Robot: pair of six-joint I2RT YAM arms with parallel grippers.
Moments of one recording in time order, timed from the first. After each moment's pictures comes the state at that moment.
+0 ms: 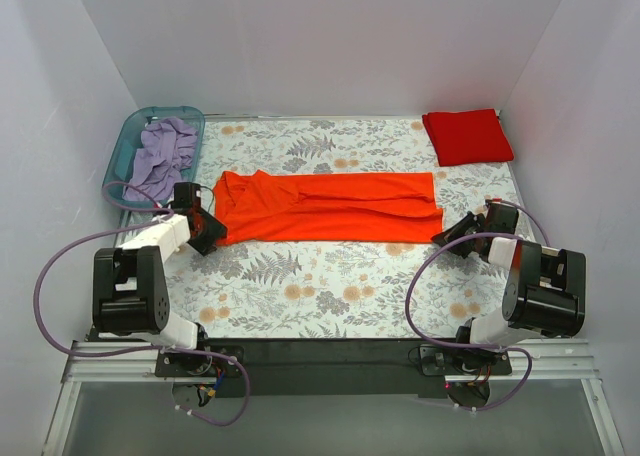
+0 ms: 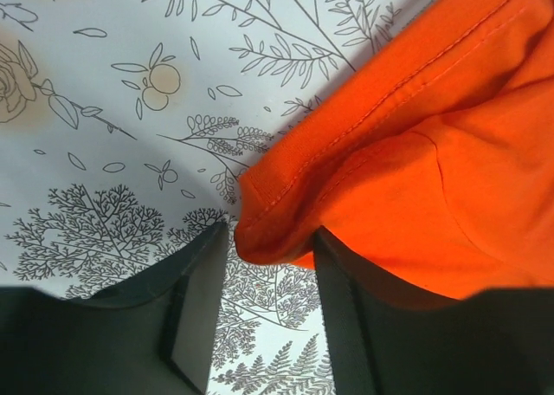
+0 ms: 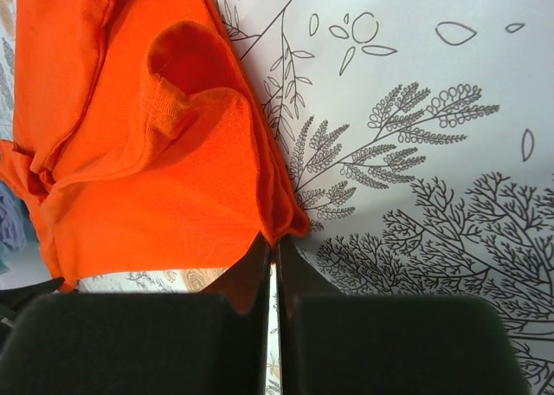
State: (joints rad) left arm 0.04 1.49 0.78 -0.40 -0.05 -0.85; right arm -0.23 1.49 0.51 0.09 -0.48 0.64
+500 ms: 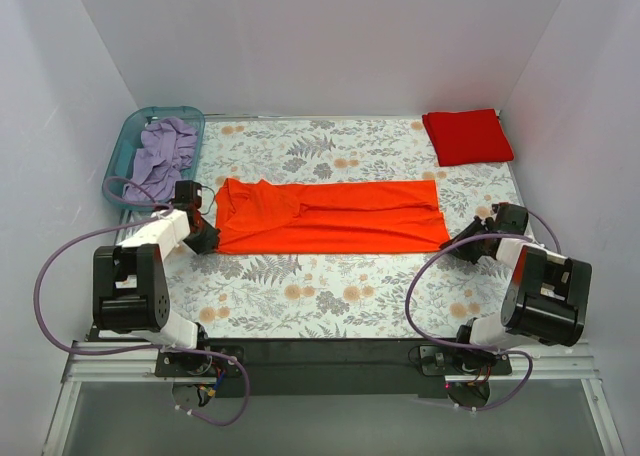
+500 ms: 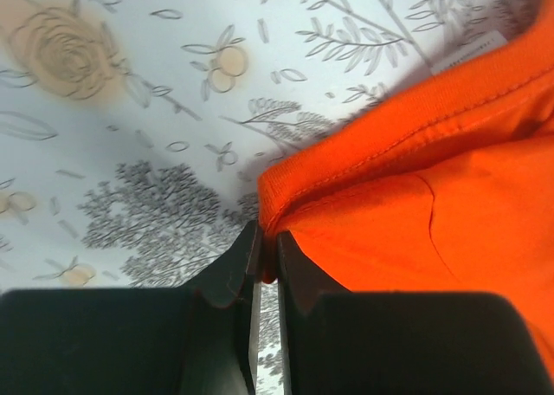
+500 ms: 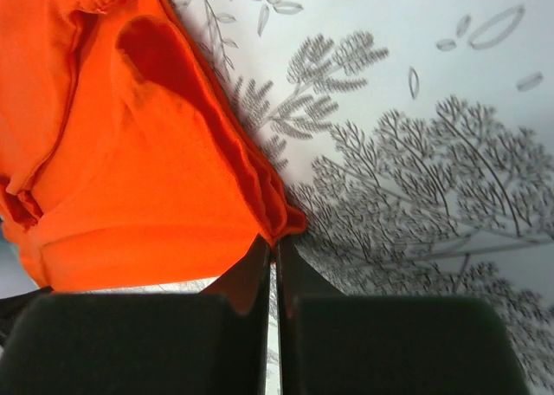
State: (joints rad) left arm 0.04 1.51 0.82 -0.51 -0.11 -0.81; right arm -0.30 1.45 0.55 -0.10 -0.48 0.55
